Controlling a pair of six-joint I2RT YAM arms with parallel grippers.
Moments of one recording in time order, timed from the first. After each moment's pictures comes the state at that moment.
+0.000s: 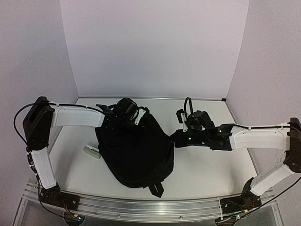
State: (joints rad) left arm -0.83 1.85 1.31 -0.31 0.07 -0.16; right arm 0.89 1.45 0.88 -0.09 0.12 0.52
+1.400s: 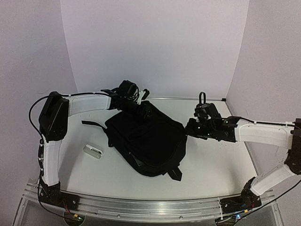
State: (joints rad) left arm -0.68 2.10 1.71 -0.35 0.30 -0.25; right arm 0.74 1.41 0.92 -0.22 0.27 0.78
